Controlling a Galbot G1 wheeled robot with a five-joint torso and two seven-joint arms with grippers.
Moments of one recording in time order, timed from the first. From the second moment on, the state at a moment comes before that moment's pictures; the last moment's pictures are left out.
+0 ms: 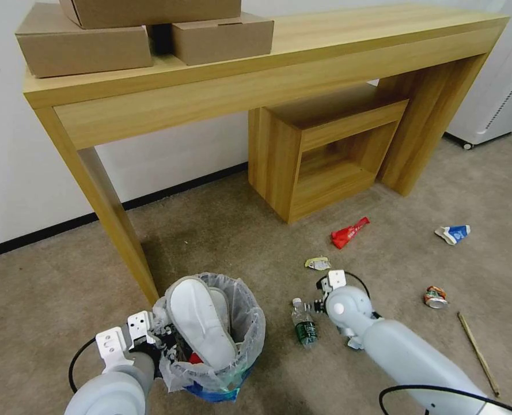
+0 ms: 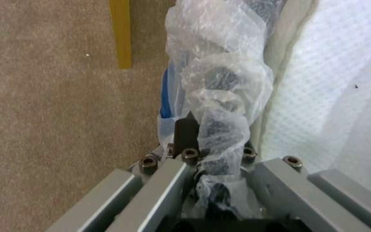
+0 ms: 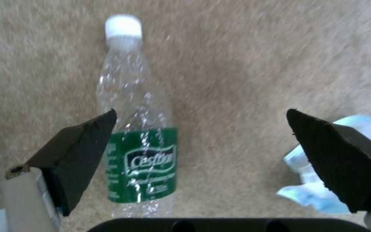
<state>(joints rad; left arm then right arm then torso) 1.61 -1.15 -0.40 -2.37 -1.06 0.63 -0.89 -0.80 1.04 -0.22 1.52 1.23 -0.74 0.85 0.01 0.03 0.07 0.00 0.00</state>
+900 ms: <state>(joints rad) 1.63 -1.15 -0.39 -2.36 -1.03 0.63 -0.89 -0.83 1.19 -0.23 1.36 1.05 -0.68 0.75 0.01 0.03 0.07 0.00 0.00</state>
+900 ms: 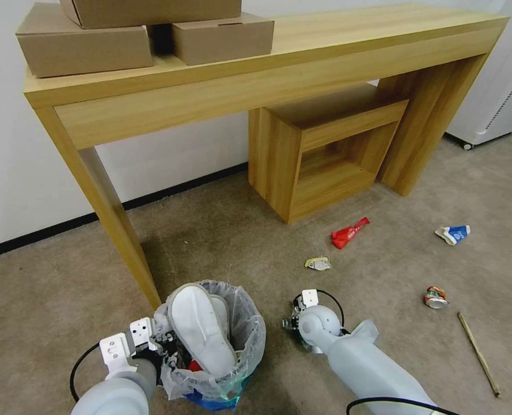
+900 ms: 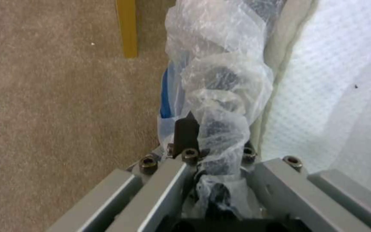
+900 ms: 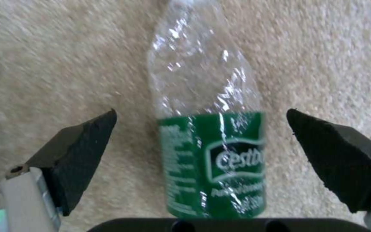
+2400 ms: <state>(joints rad) 1.62 -1.12 -0.36 -2.35 -1.03 0.62 -0.89 -0.89 1.22 -0.20 1.29 0.95 -0.58 0.71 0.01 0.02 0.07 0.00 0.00</state>
